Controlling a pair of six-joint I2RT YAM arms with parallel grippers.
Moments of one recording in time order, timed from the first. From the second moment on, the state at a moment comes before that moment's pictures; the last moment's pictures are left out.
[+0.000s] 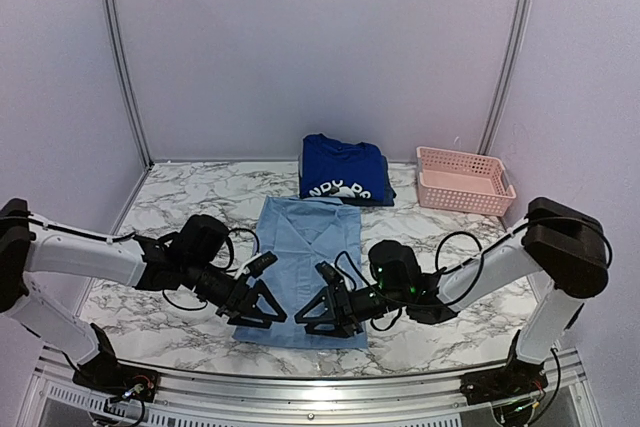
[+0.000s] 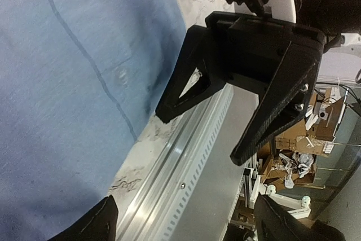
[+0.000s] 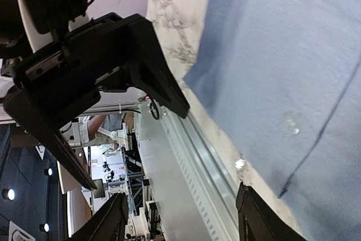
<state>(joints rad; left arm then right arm) -0.84 1.43 0.64 -0.01 0.84 -0.73 1.03 1.72 0.63 0.70 -0.69 1.22</state>
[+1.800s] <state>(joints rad) -1.48 1.65 0.74 -0.13 -0.55 0.37 0.79 2.12 1.30 -0.09 -0.60 0.45</state>
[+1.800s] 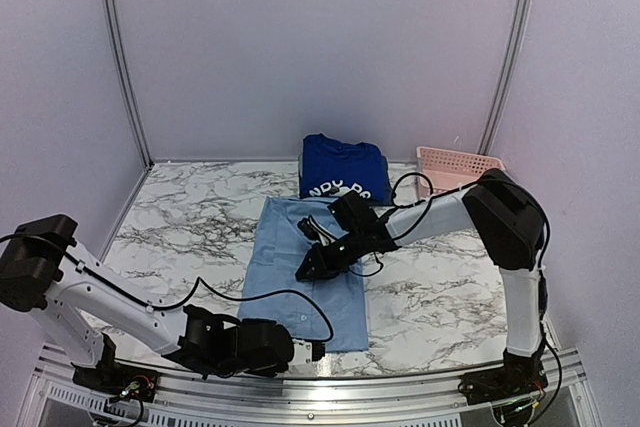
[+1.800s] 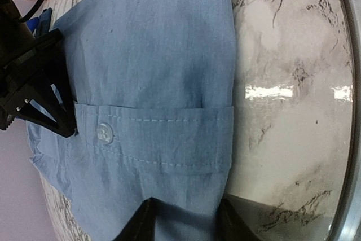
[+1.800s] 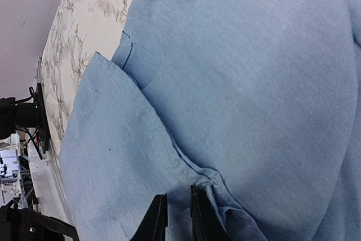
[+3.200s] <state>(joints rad) -1.25 1.41 1.23 -0.79 0.09 0.26 0.69 1.98 1.43 -0.13 -0.82 0.34</state>
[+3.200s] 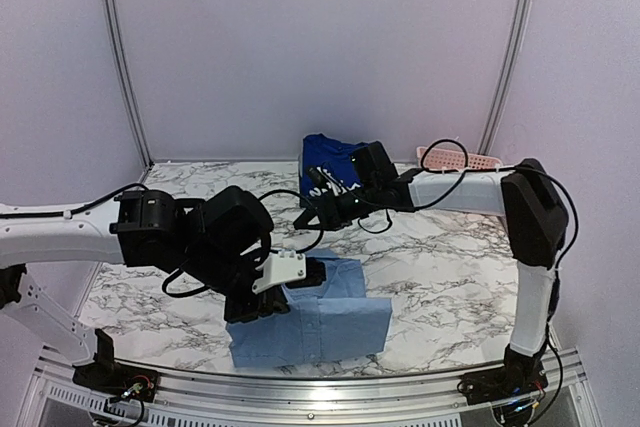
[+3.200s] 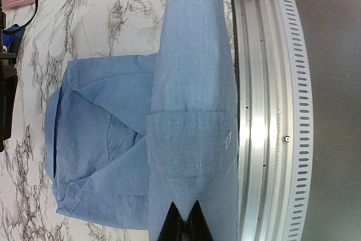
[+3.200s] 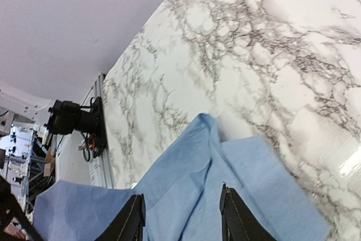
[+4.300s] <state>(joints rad) -0.85 1.80 1.42 -0.65 0.03 0.62 0.67 2.25 1.53 -0.30 -0.79 0.16</state>
